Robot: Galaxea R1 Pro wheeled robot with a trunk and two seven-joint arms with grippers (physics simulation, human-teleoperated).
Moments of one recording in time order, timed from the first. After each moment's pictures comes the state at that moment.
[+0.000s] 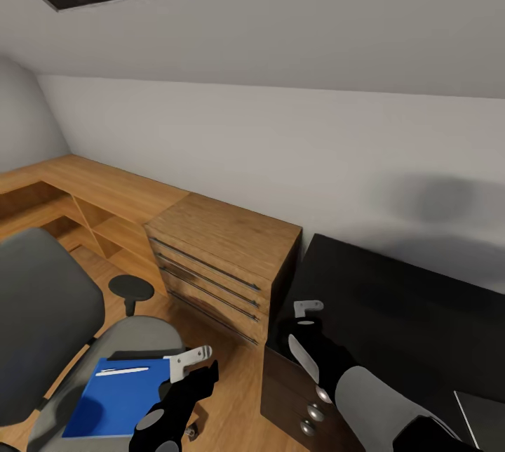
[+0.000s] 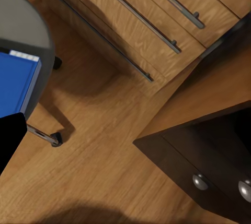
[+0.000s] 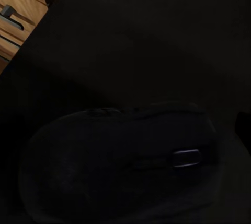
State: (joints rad) left arm -0.16 0.18 -0.69 -1.60 0.88 0.27 0.88; right arm -0.75 0.13 0.46 -0.46 -0.40 0.30 -0.42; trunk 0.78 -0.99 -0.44
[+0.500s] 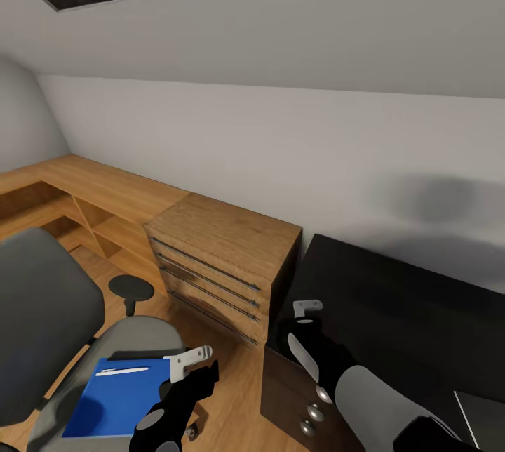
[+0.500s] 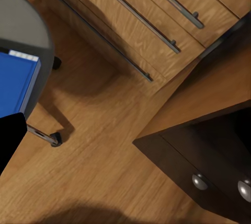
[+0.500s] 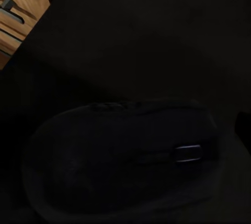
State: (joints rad) left arm -0.16 0.18 -0.69 -1.60 0.88 0.27 0.88; right arm -0.75 0.13 0.46 -0.47 -0.40 0.34 -0.42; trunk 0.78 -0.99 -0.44
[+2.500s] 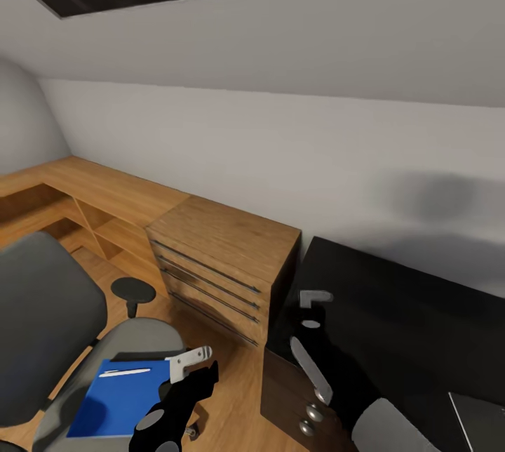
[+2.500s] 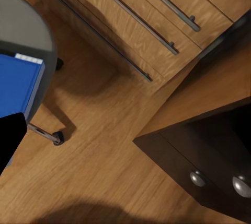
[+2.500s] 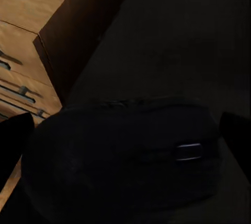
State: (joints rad) left arm -0.16 0.18 -0.69 -1.60 0.88 0.27 0.88; right arm -0.58 0.07 0.47 -0.94 -0.40 0.36 -0.60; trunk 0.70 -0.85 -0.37
